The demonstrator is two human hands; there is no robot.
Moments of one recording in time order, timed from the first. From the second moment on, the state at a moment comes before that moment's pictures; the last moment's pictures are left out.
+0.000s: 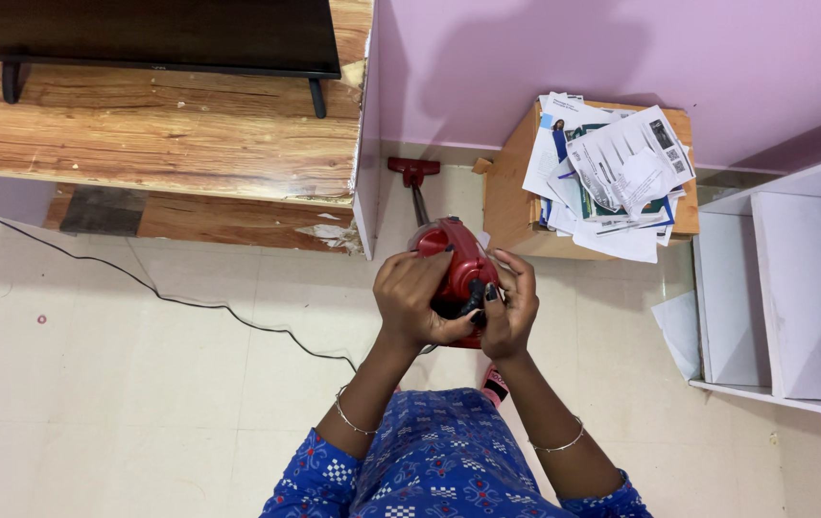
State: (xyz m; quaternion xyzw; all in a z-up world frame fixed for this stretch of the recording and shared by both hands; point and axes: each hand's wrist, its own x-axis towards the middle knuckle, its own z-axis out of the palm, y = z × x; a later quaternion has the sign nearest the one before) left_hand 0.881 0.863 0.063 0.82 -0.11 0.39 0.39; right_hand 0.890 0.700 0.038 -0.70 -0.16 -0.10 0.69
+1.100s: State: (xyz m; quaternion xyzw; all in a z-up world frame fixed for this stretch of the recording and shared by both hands) left_hand 0.863 0.857 0.048 0.84 -0.13 0.42 0.32; right_hand 0.872 0.695 0.020 -0.70 -0.18 -0.11 0.68
